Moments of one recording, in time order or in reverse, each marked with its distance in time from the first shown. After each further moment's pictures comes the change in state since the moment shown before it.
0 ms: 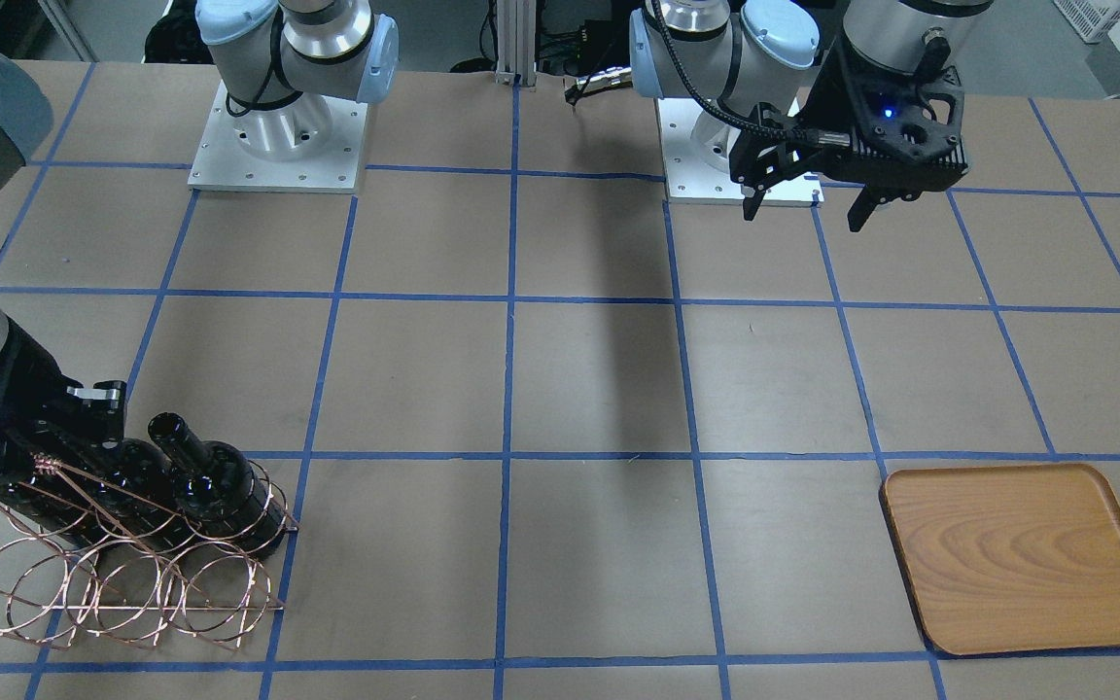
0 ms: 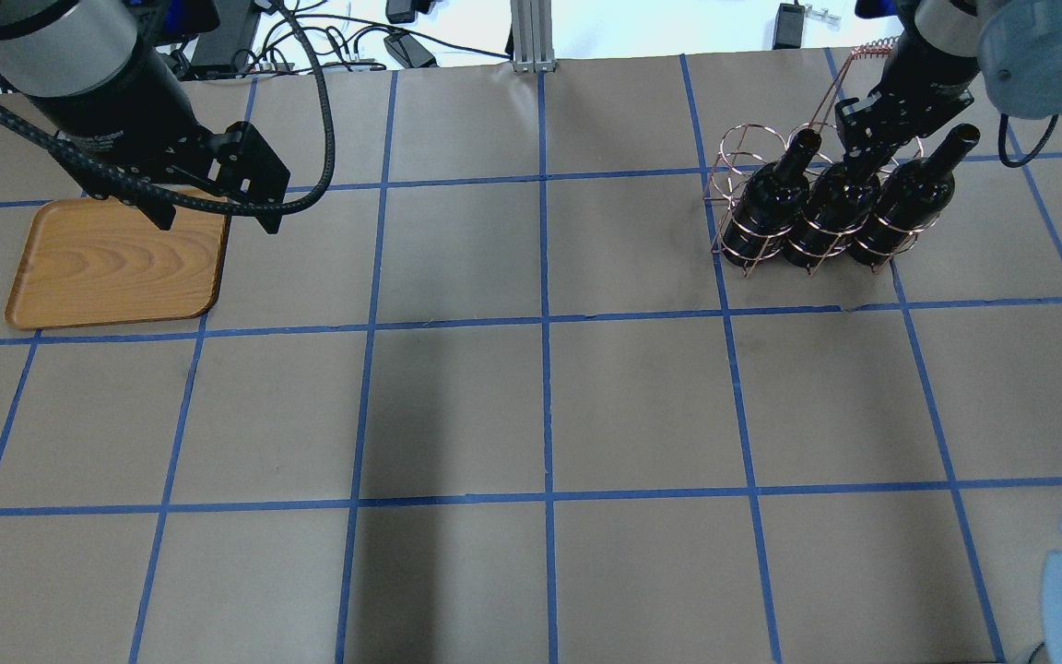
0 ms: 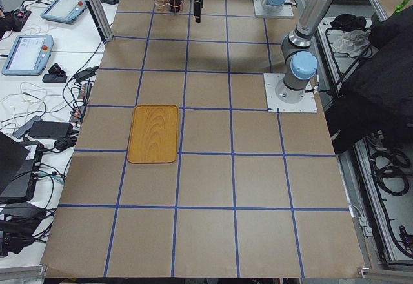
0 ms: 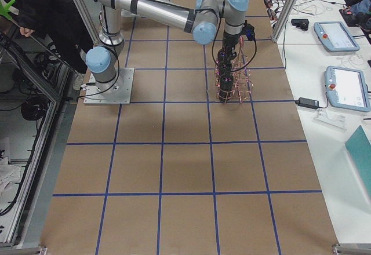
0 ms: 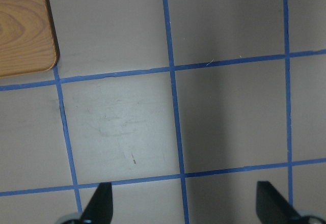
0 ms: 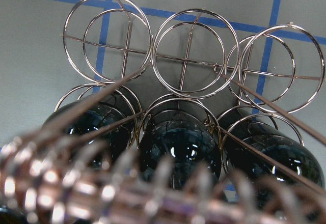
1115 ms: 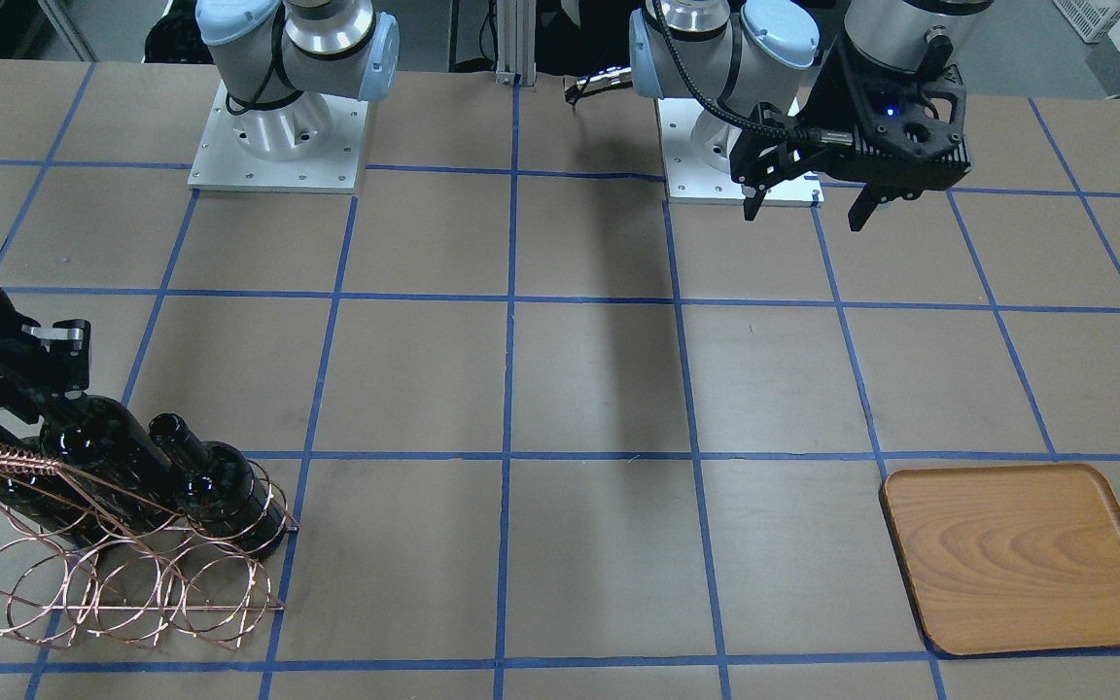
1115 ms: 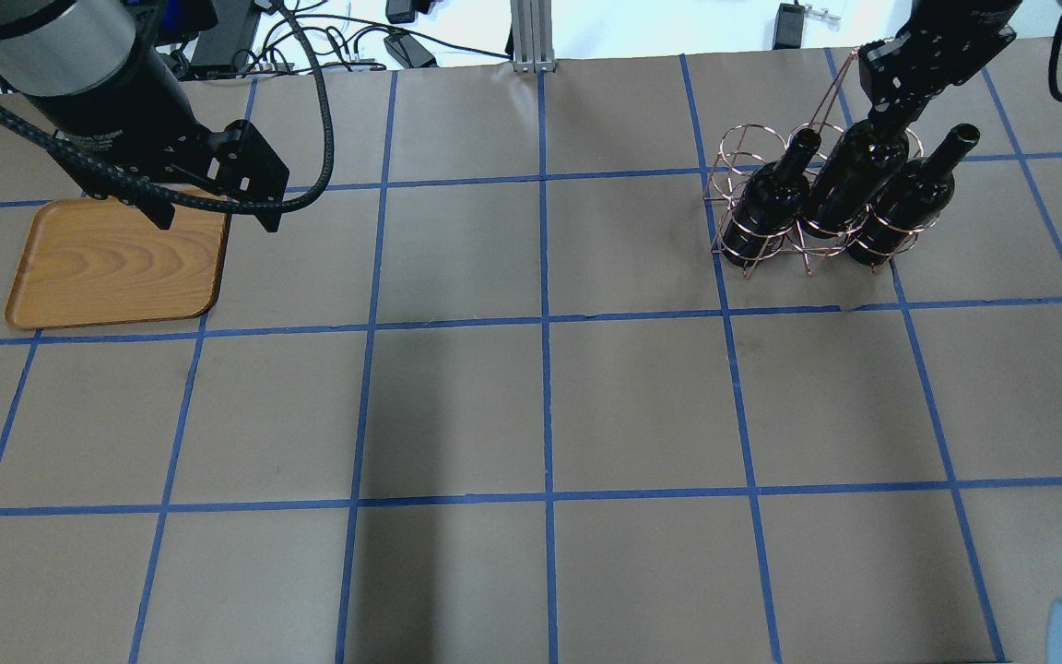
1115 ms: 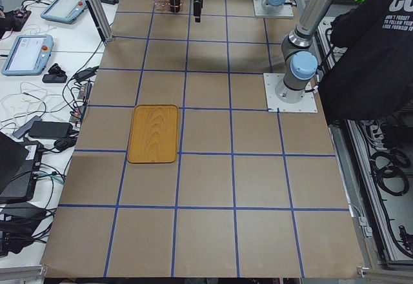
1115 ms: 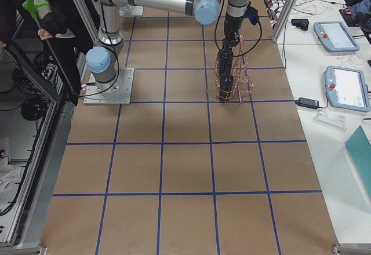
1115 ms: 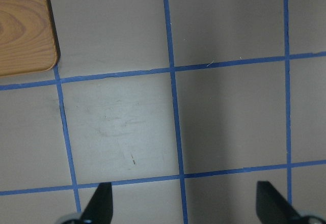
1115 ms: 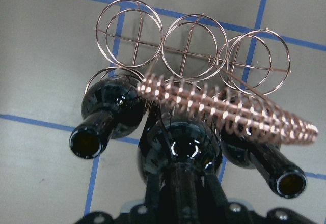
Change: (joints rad) left arm 0.000 0.001 0.000 0.001 -0.001 -0.007; right arm 0.033 -0.047 -0.171 0.247 -0.041 -0.013
